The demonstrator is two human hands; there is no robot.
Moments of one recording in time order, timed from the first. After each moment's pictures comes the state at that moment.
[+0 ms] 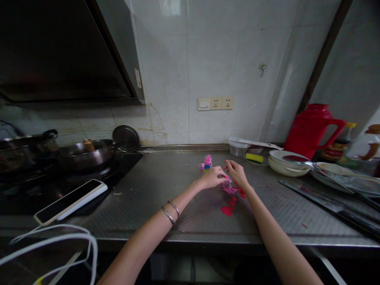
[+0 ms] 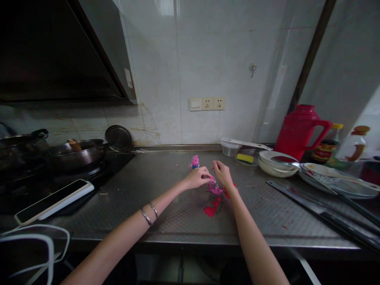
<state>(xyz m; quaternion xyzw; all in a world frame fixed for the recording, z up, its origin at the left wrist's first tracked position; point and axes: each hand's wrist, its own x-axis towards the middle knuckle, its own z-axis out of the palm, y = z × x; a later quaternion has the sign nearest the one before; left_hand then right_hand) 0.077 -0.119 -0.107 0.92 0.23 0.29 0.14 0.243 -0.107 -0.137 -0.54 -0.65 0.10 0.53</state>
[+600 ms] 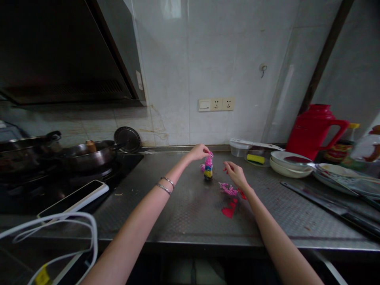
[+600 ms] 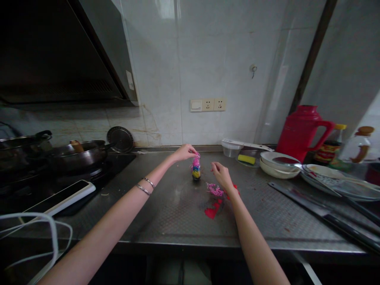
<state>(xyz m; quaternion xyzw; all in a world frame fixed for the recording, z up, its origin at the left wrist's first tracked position) 0.038 -0.051 -0.026 0.89 0.31 0.27 0.18 0.241 -0.102 -0.141 -0.53 -0.66 0.10 0.52</state>
